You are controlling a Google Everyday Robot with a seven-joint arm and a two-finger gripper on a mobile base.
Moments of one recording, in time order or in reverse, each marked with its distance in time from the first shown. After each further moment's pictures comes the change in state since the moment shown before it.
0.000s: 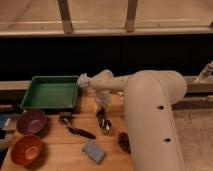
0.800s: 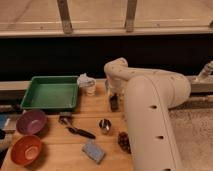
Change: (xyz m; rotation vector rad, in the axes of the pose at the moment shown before) arm -0.063 -0.110 -0.035 0.035 -0.054 0.221
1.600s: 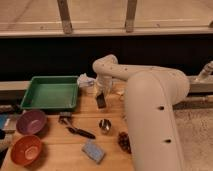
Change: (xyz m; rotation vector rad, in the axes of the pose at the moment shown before) arm 0.021 0.108 -0.039 -0.117 -0.081 -0.245
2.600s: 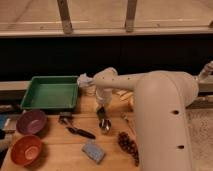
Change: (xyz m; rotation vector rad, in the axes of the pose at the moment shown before) arm 0.067 -0.015 0.034 -0.007 0.089 -0.002
